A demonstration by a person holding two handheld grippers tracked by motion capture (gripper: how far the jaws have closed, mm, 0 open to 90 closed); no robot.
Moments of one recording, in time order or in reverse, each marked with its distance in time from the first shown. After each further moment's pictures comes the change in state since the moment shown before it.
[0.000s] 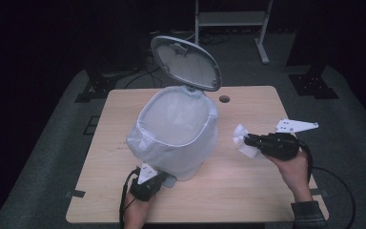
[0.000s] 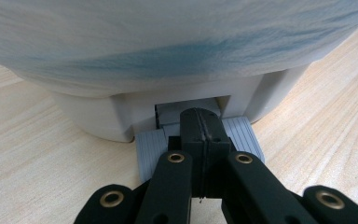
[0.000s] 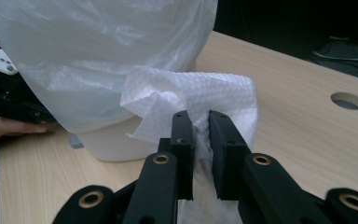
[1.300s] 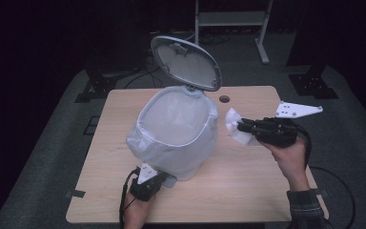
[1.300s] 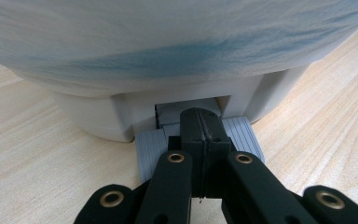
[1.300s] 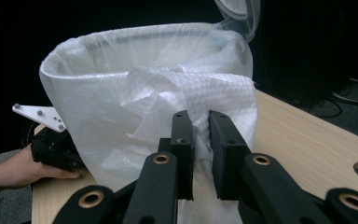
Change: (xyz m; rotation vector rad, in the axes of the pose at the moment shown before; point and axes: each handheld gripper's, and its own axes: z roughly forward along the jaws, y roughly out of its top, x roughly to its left) left arm 0.000 0.000 0.000 0.000 -0.002 -0.002; right arm 0.019 0.060 -0.005 -0.116 0.088 -0.057
